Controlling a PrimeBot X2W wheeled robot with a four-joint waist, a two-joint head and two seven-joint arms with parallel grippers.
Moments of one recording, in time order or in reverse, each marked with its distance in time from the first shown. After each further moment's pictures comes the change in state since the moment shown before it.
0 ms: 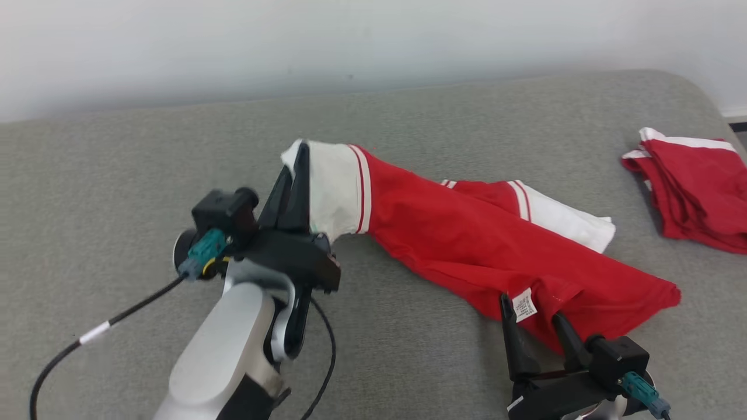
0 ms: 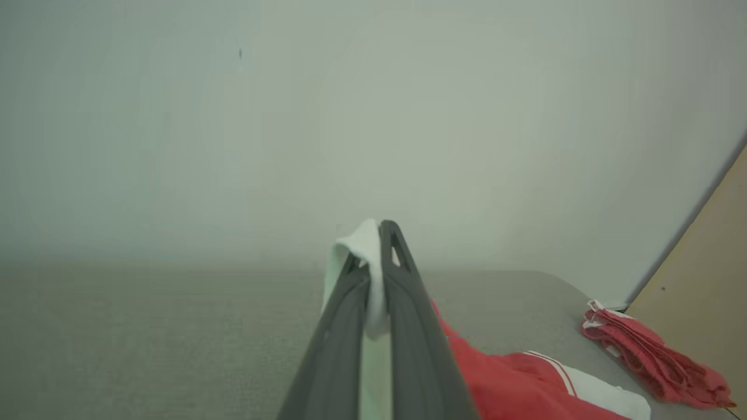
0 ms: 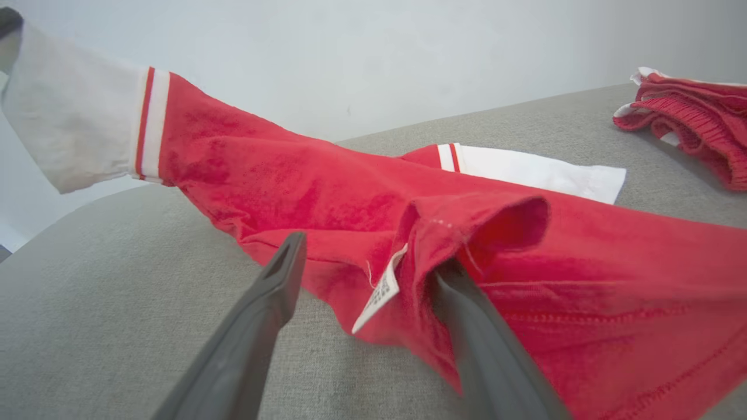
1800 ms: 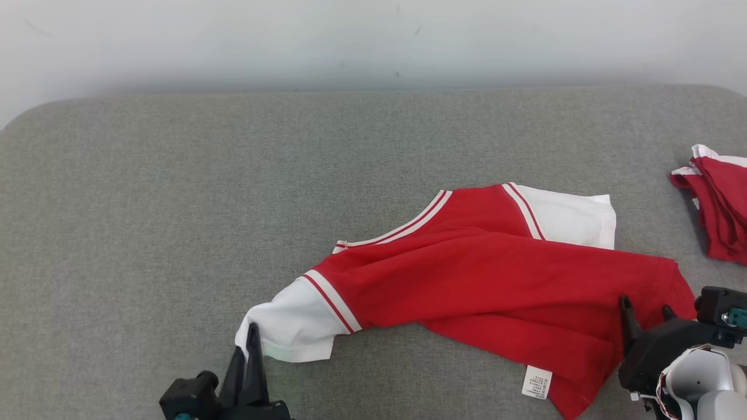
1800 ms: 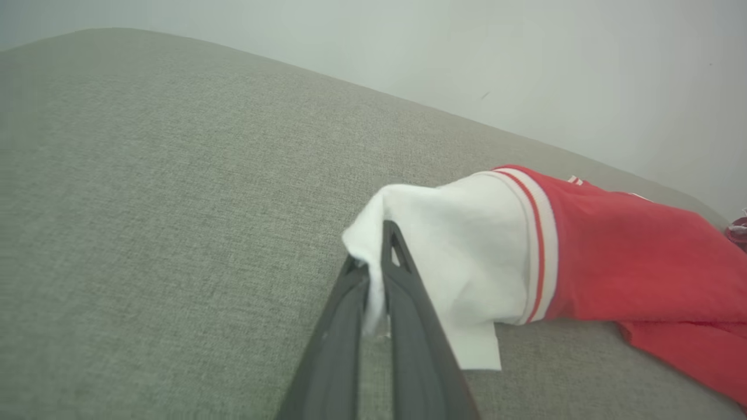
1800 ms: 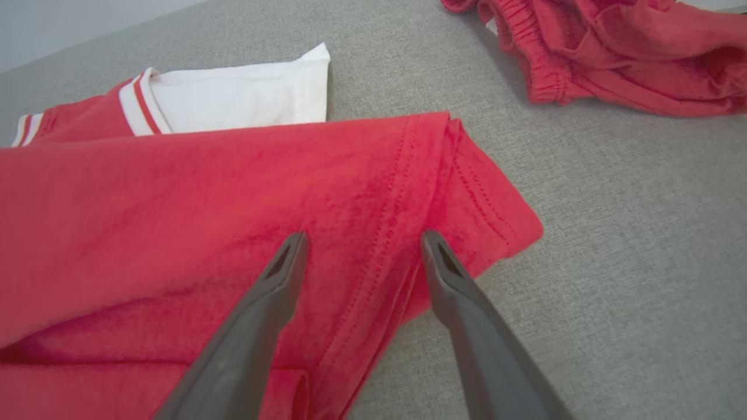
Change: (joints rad) left arm 0.601 0.001 0.184 -0.234 0.132 0.061 0.008; right arm -0.091 -0.001 -0.474 -0.055 -0.138 0.000 0.607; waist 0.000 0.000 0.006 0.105
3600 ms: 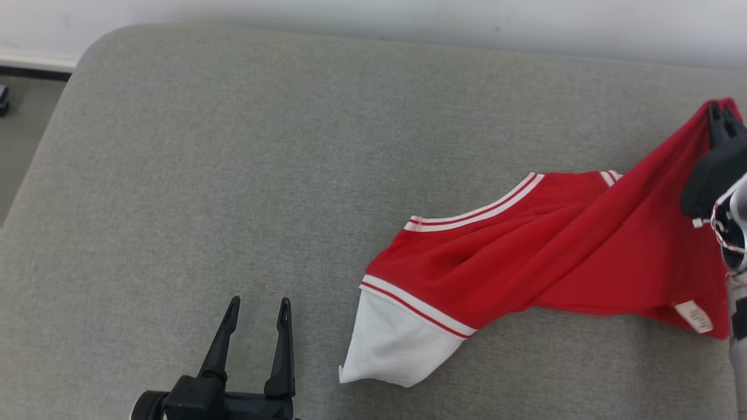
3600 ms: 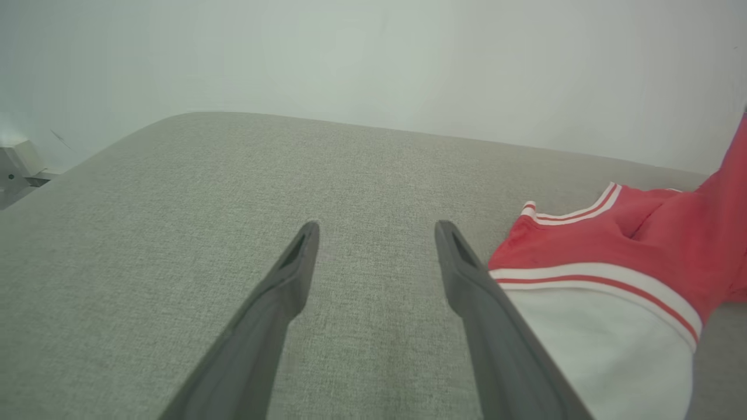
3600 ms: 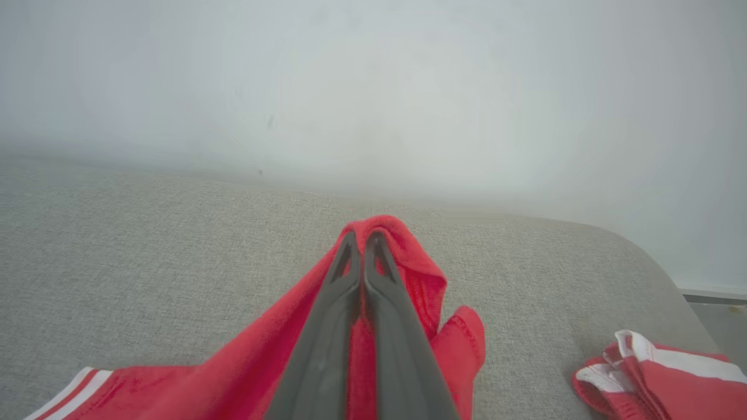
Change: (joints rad) left arm 0.042 0.001 0.033 -0.181 0.223 -0.106 -0.008; right arm -0.478 -0.322 0.196 0.213 -0.052 0.000 -0.075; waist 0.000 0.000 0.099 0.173
